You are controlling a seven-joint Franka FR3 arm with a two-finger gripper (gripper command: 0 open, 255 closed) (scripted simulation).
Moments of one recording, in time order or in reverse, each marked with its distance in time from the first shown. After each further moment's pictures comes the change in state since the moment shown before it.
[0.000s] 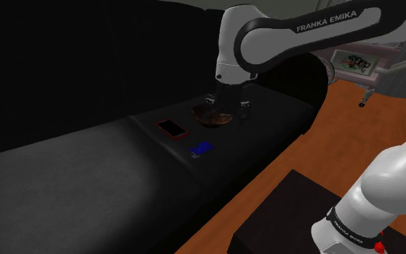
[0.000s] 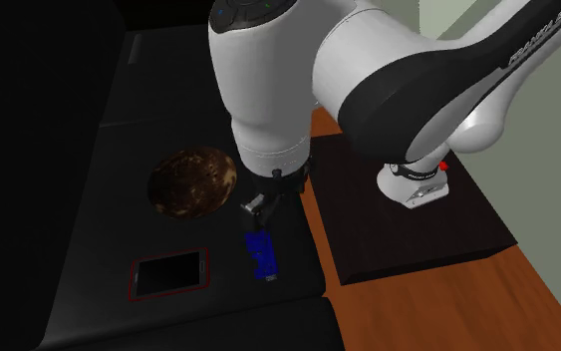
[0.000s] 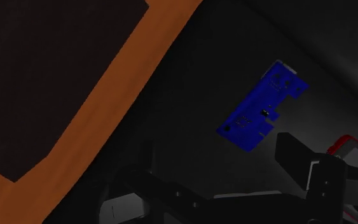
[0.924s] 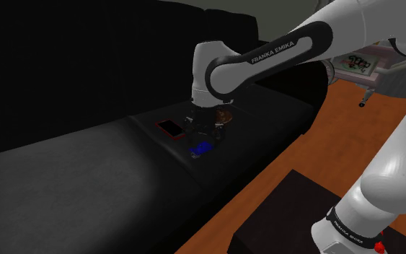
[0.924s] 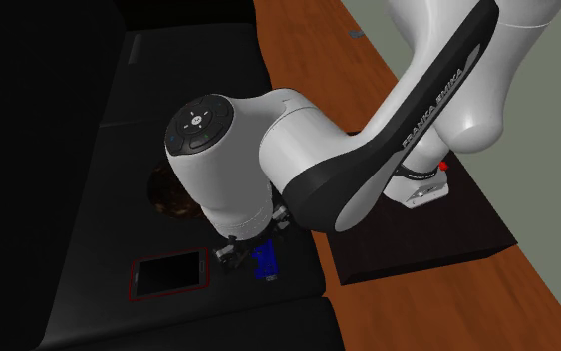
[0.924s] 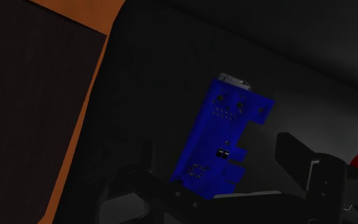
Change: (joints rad) arm -0.008 0.310 0.072 0.083 -0.074 0.174 0.343
